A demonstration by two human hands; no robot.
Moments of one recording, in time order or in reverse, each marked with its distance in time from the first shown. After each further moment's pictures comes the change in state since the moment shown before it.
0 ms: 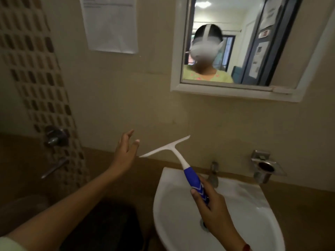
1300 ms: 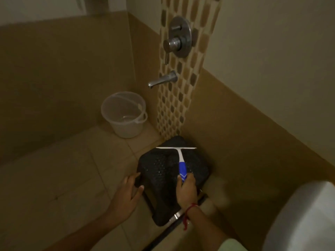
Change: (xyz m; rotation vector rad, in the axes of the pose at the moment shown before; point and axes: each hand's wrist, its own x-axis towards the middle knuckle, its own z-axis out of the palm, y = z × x) left_hand -0.241 -0.350 -0.113 0.454 0.179 -0.746; right_hand 0.007 0.196 0.474 -0.276 -0.634 0.364
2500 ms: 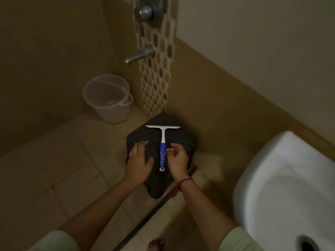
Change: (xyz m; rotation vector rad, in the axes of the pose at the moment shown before) left_hand 0.002 0.073 0.047 -0.021 0.011 0.037; right_hand -0.026 -0.007 -0.040 0.397 0.011 0.048
